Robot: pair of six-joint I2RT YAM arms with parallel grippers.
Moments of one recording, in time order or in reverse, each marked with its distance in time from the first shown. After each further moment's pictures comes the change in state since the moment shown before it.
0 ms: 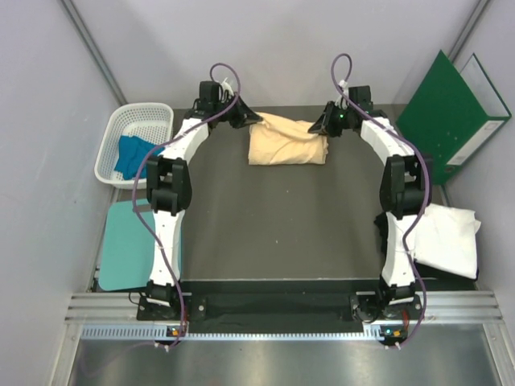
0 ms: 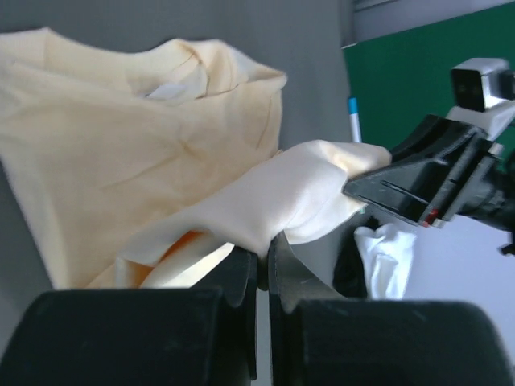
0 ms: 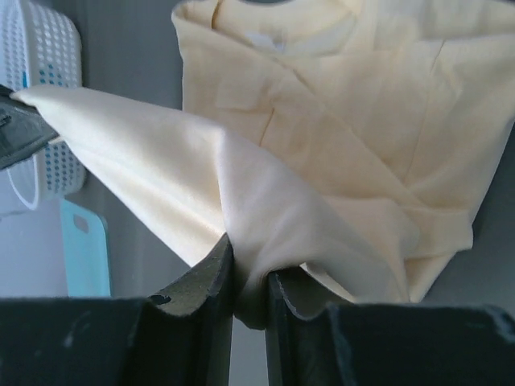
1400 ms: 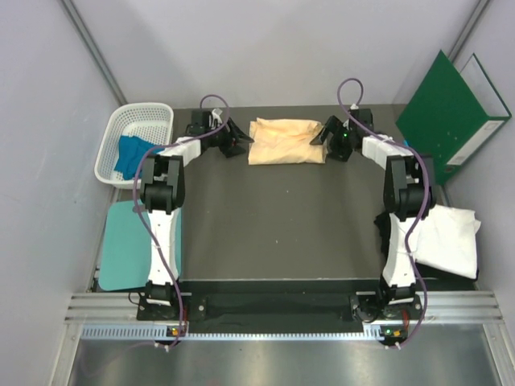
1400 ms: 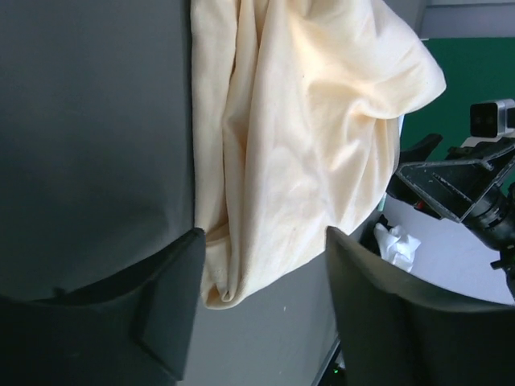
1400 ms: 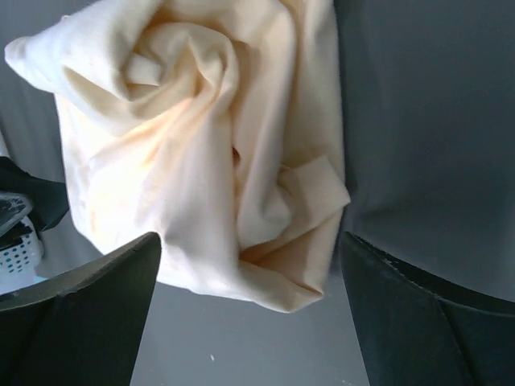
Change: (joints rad) left arm 0.079 0.012 -0.349 0.219 0.054 -0.107; right arm -0.027 -0.025 -0.303 0.223 0.184 0.174
